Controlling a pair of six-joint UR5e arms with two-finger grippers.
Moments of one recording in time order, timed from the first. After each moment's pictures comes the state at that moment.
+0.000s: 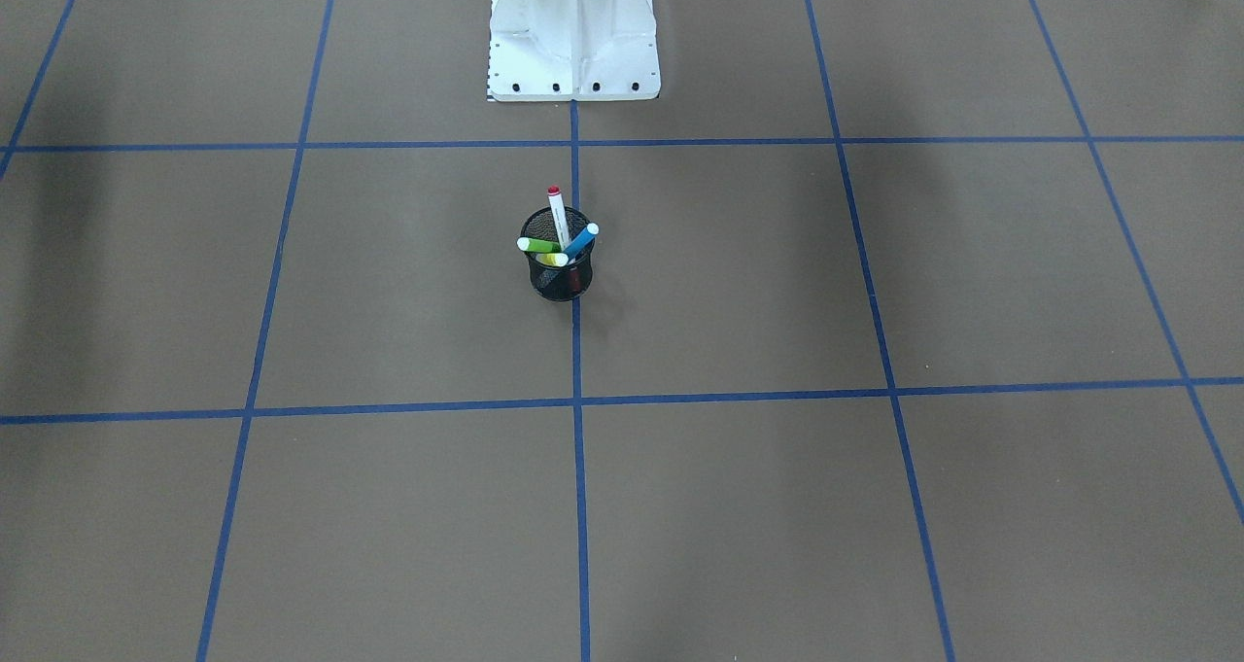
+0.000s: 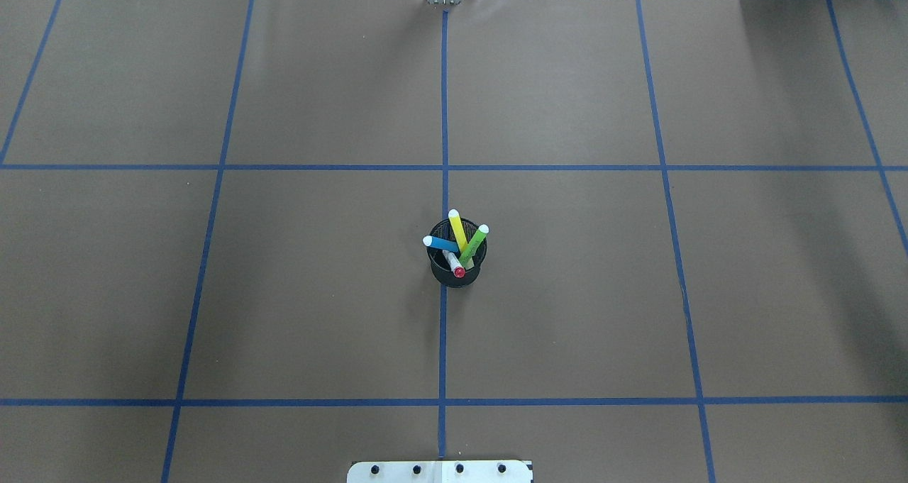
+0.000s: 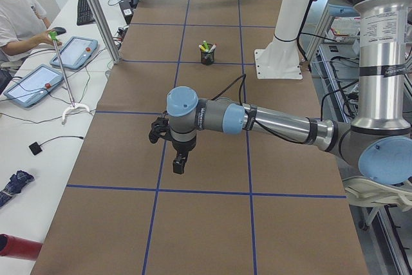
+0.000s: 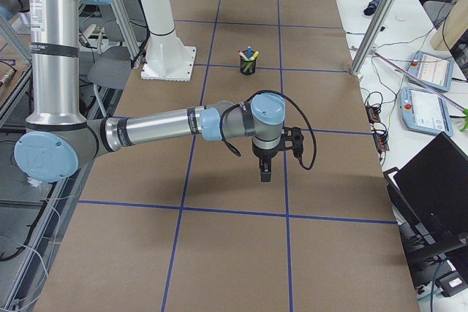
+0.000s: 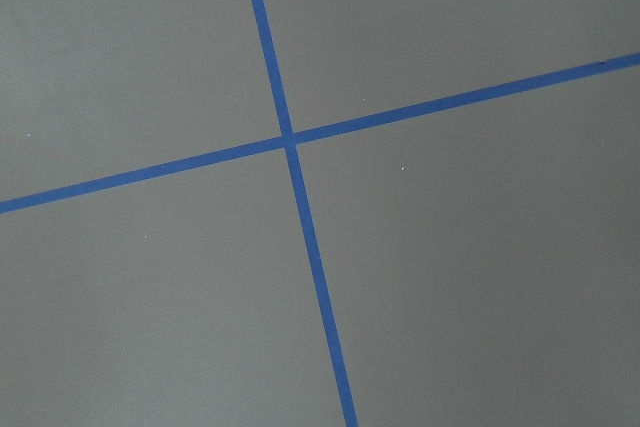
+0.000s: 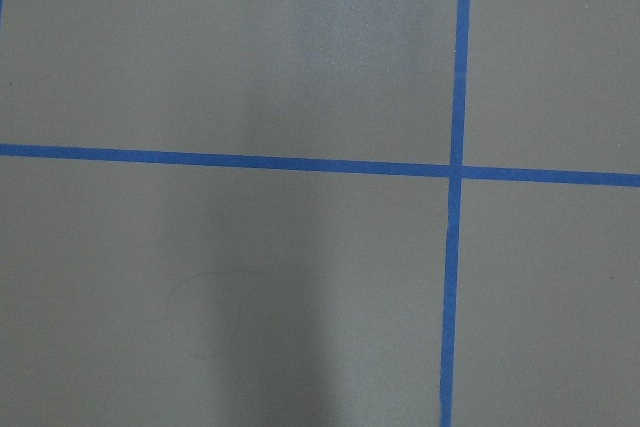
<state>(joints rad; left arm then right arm) -1.52 -1.48 -1.86 -1.51 -2.31 0.09 1.49 -1.62 1.83 -1.60 2.38 0.13</state>
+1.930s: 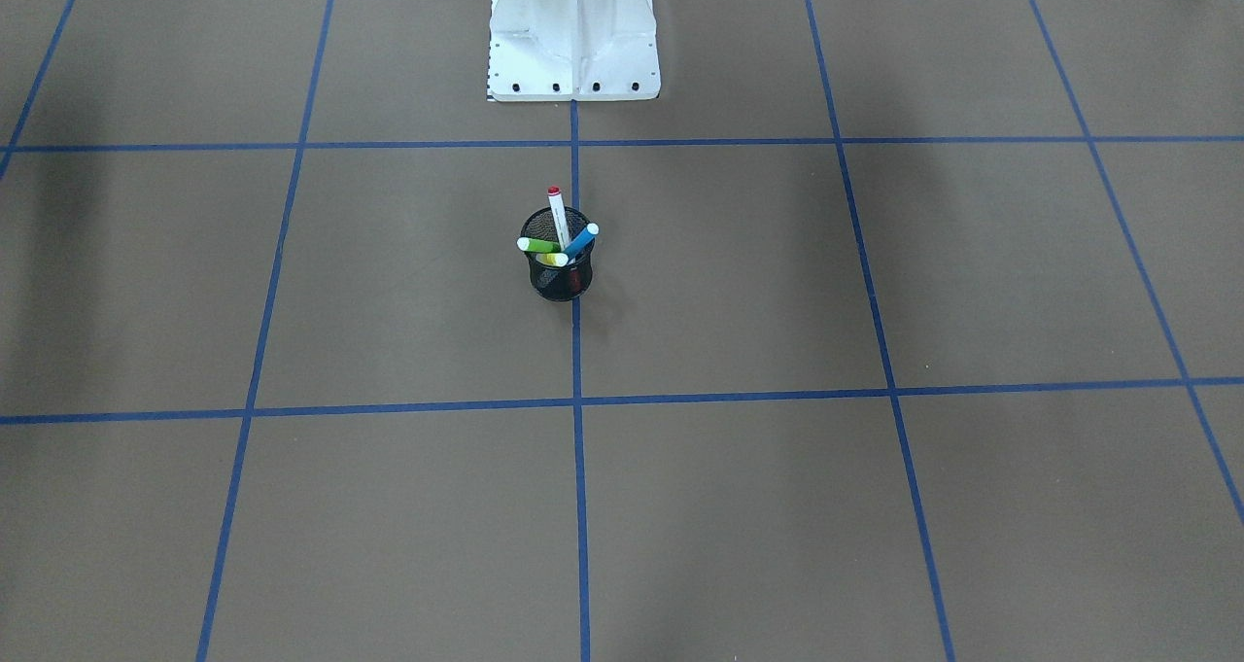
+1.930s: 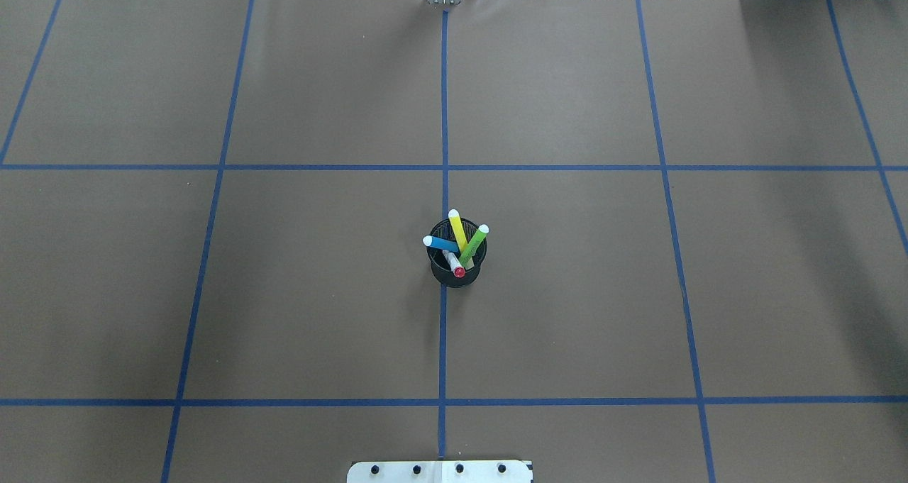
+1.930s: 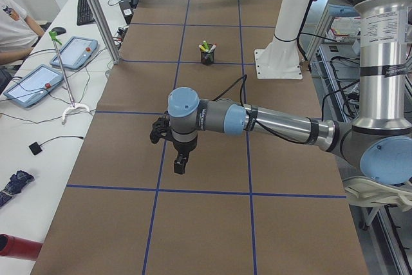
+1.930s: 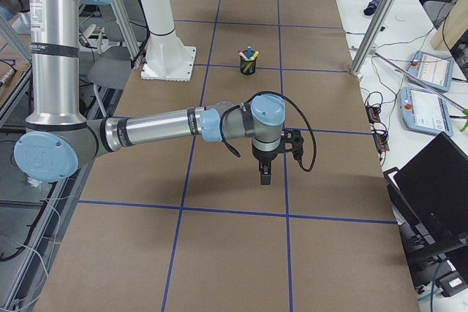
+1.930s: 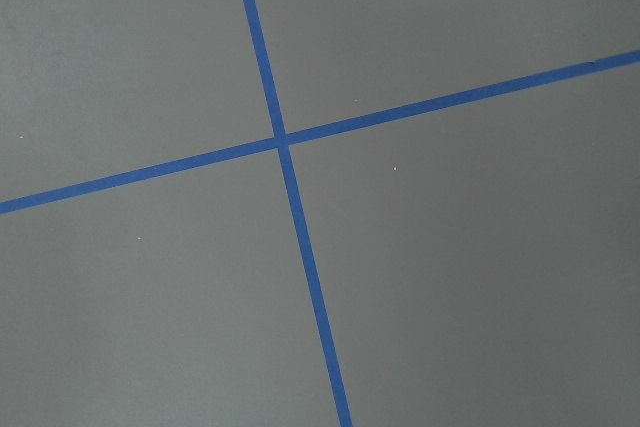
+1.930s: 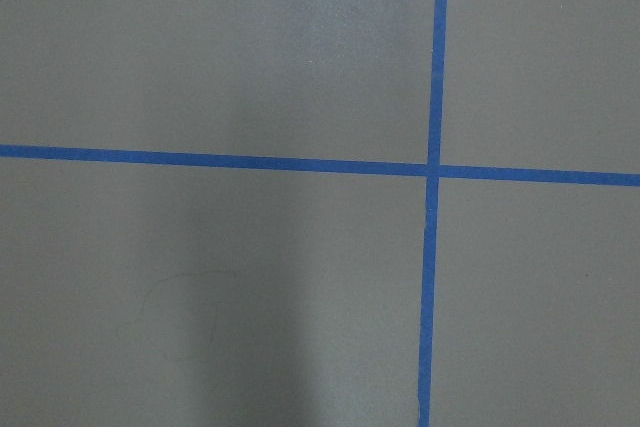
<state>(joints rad) -1.52 -1.48 -1.86 -1.52 -2.31 0.09 1.49 -1.62 1.82 -1.60 2.34 0.14</state>
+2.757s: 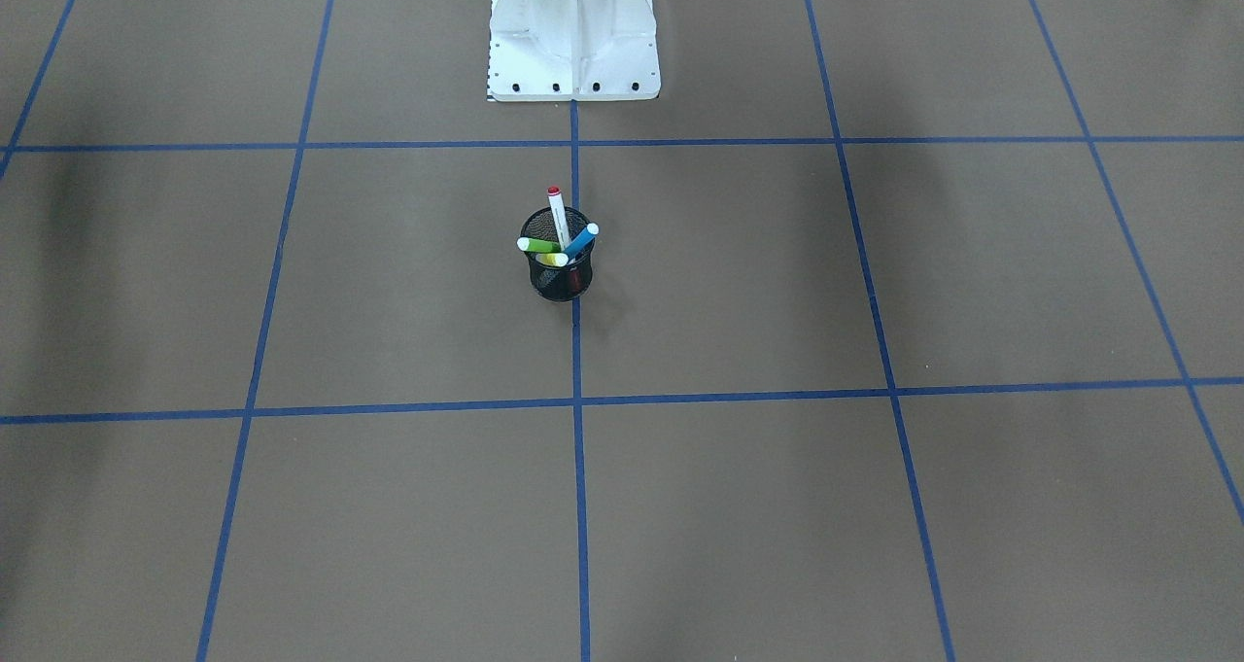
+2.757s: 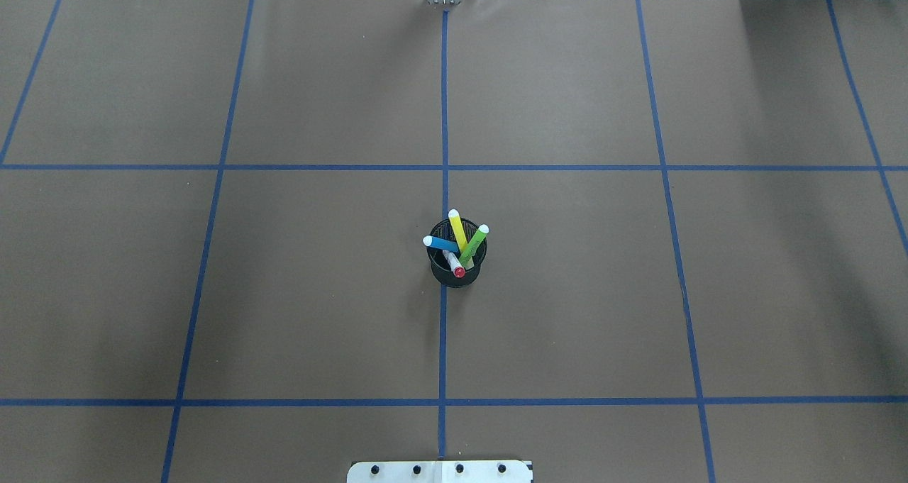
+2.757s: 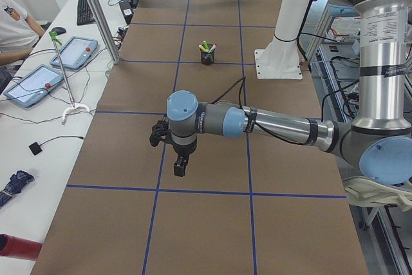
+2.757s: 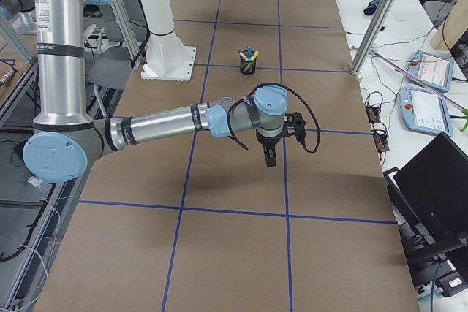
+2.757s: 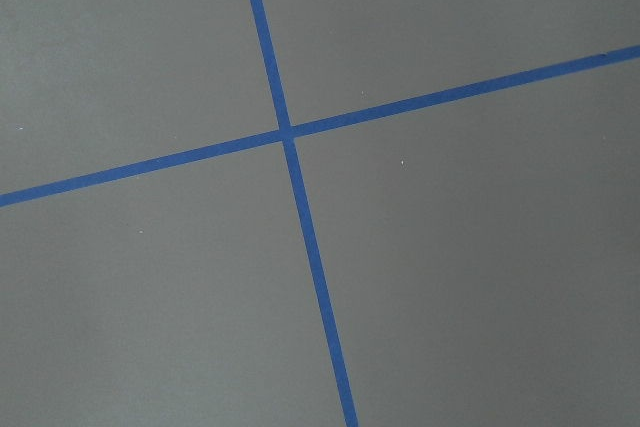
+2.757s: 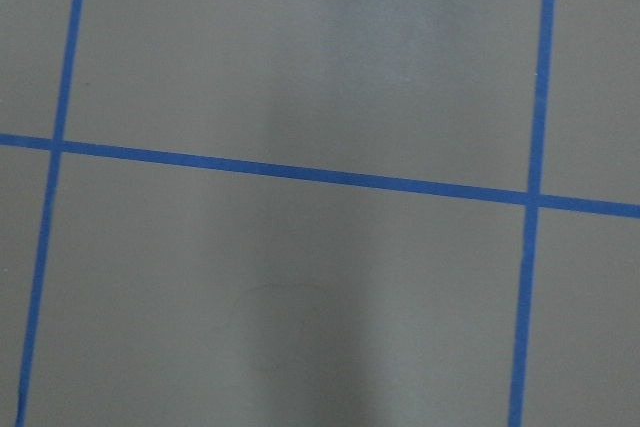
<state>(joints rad) -1.52 -1.48 -1.84 -1.52 -2.32 0.10 1.41 -1.60 1.84 -1.45 2.46 0.24</state>
